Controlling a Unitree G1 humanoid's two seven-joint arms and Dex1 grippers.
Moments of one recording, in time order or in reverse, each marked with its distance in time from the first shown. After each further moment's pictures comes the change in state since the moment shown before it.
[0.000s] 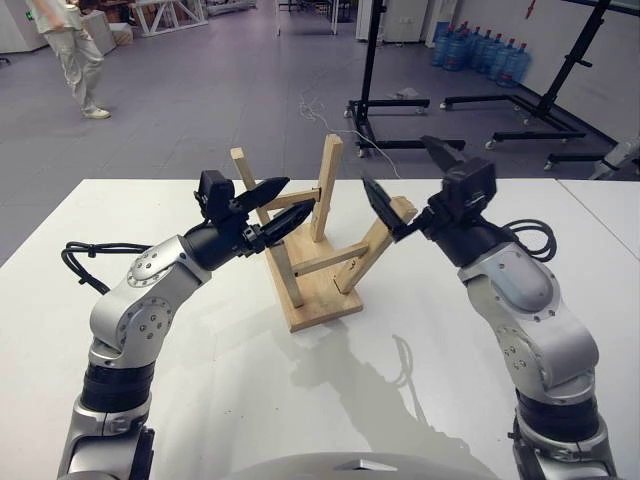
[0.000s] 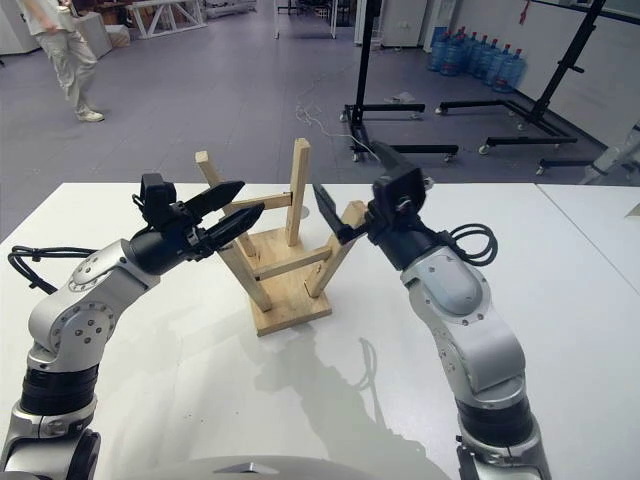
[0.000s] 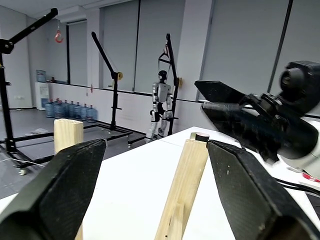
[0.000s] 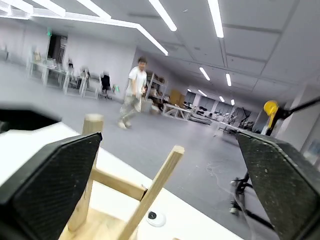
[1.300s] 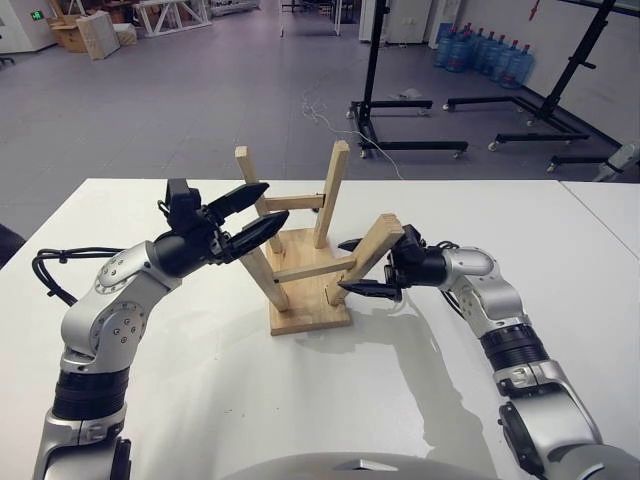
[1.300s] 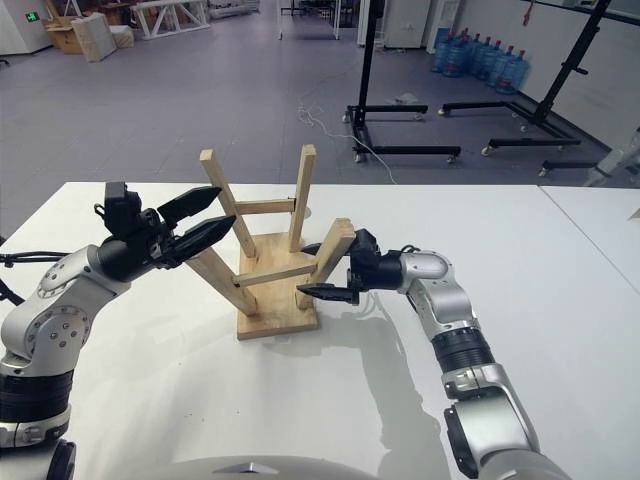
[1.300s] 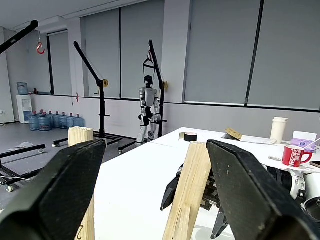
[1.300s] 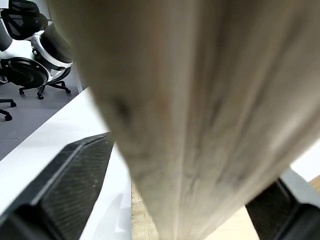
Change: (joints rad) left arm 0.057 0.096 0.070 0.076 -0.056 -0.088 -0.239; right arm -0.154 0.049 0.010 1.012 0.190 -0.458 1.189
